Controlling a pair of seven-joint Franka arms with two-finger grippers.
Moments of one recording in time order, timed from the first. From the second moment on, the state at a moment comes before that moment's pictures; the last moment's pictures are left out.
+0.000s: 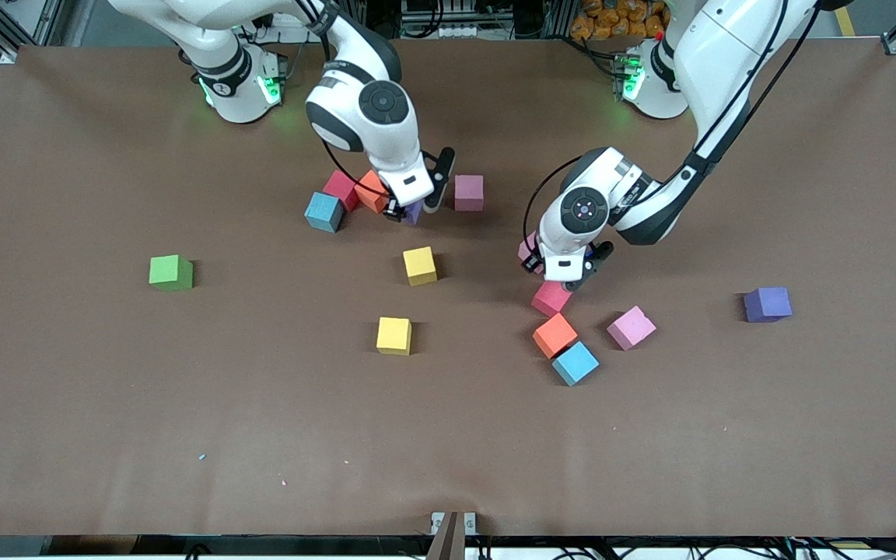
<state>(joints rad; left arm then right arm) -0.08 0.53 -0.55 -2.04 0.18 2.33 -1.52 0.12 0.39 0.77 -2.10 -0.32 2.32 -0.23</state>
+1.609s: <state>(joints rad) -0.08 0.41 -0.60 -2.02 0.14 2.24 -2.00 0.26 0.50 0.77 -2.09 -0.53 2.36 -0.24</state>
